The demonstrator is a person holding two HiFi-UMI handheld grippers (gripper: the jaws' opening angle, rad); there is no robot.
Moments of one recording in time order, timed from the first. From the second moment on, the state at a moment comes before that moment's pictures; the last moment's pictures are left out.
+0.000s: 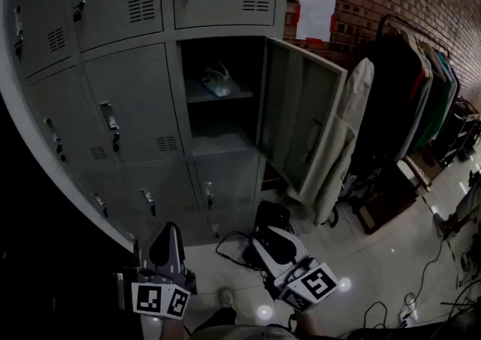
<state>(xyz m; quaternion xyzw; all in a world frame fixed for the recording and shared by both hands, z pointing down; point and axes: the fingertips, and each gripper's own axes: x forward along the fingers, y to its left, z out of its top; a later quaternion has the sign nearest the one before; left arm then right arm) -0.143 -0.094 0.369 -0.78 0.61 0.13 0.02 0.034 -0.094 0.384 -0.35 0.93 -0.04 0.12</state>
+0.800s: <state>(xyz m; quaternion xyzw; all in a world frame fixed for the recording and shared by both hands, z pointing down) -0.171 -0.261 0.352 -0.77 0.62 0.15 0.01 -0.004 -0.294 0.357 -0.40 0.92 -0.01 0.08</state>
